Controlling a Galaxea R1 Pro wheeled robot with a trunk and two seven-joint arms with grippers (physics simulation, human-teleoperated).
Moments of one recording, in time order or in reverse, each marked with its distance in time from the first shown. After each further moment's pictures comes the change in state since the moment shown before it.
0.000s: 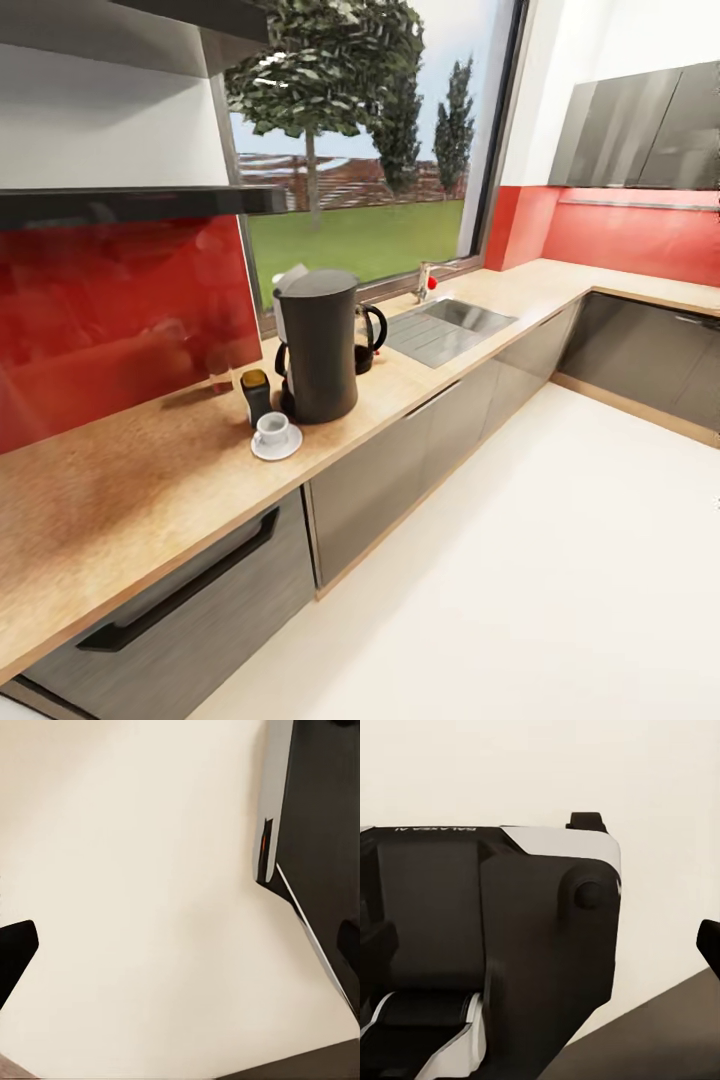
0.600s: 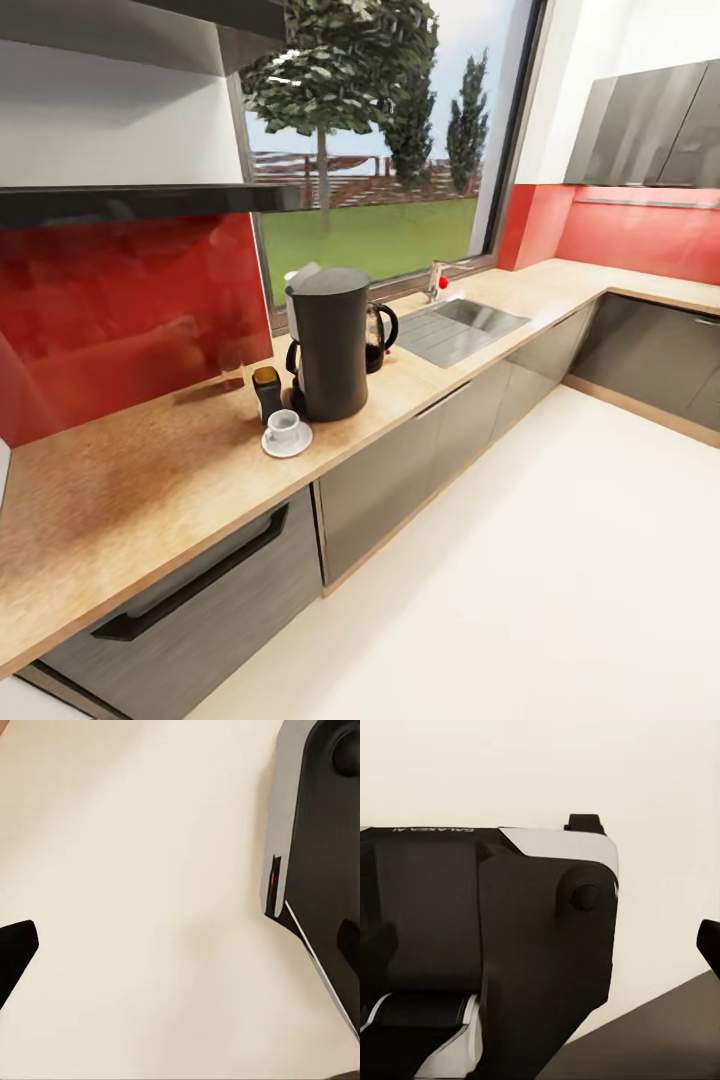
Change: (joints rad) left arm -0.011 0.009 0.002 -0.041 -0.001 -0.018 0.002; right arm -0.006 -0.001 0.003 0.002 0.007 0.000 0.000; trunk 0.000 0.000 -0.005
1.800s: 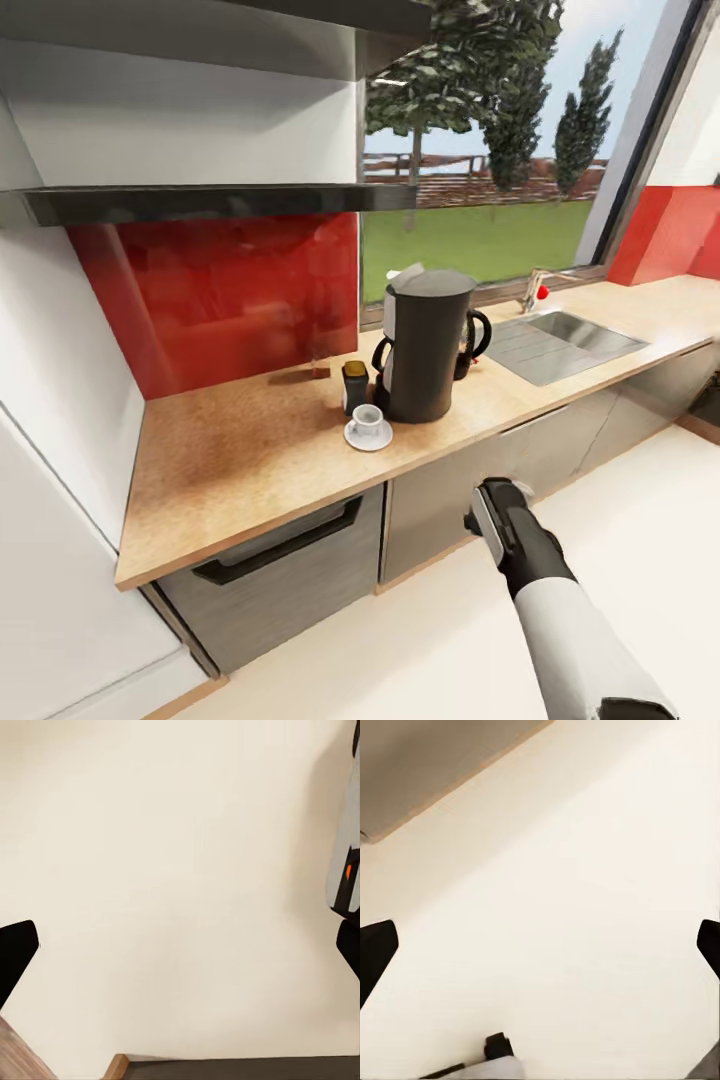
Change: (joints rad) left arm 0.000 0.091 0.000 -0.010 -0.001 0.044 -0.001; right arm -0.324 -0.003 -0.086 -0.831 -0.004 0.709 -0.344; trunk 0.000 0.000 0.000
